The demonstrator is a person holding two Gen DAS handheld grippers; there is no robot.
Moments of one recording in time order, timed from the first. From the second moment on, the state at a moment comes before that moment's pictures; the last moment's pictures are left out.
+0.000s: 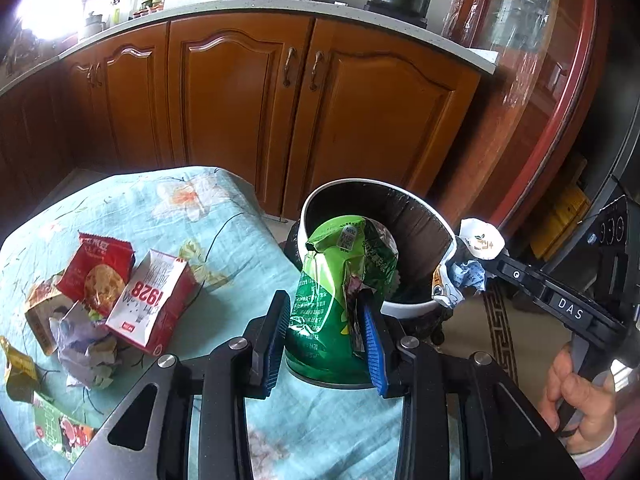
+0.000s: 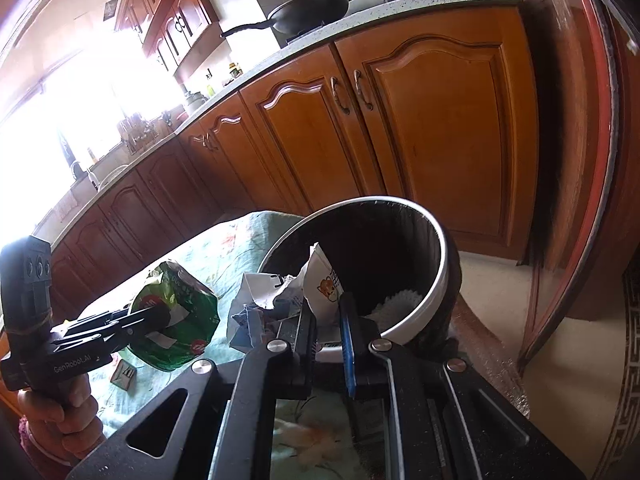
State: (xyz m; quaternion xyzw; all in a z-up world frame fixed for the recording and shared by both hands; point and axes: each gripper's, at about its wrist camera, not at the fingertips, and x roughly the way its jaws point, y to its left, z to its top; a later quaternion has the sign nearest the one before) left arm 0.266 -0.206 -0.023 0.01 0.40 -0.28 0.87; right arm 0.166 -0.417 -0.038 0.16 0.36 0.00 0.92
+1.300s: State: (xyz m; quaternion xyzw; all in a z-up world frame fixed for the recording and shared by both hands) left arm 0.367 -0.318 -0.062 0.05 0.45 -0.29 0.85; right arm 0.238 -0.460 -0.068 0.11 0.42 -0.03 0.90
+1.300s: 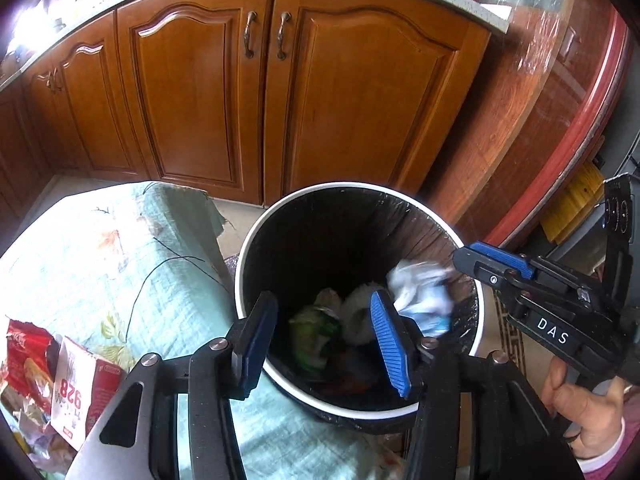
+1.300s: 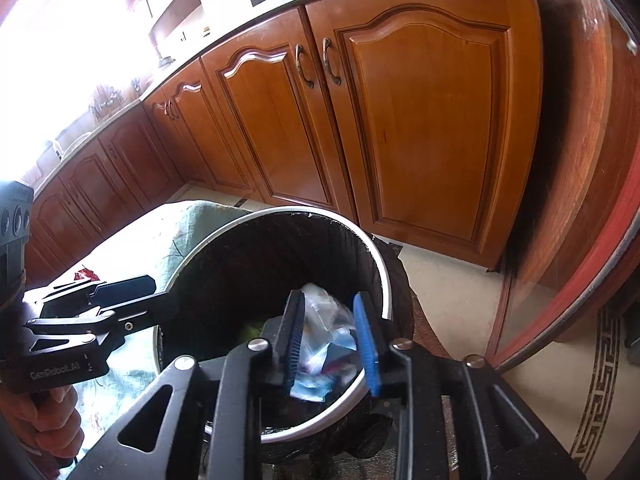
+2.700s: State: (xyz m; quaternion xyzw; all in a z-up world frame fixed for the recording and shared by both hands) left arm 0.167 -0.019 -0.034 -0.13 0.40 -0.11 0.90; right arm 0.167 -0.267 -0.078 0.16 0.41 0.13 0.89
